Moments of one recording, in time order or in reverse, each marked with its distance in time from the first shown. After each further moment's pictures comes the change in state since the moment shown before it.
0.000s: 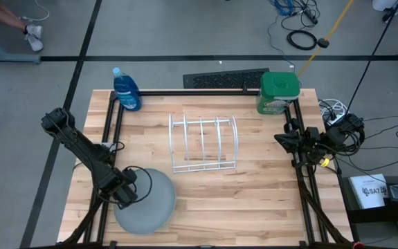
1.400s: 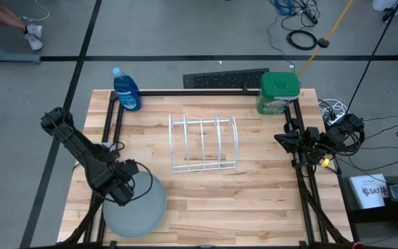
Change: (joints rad) left arm 0.001 -0.016 0.195 -0.322 -0.471 0.206; right arm 0.000 0.000 0.000 0.000 0.000 0.000
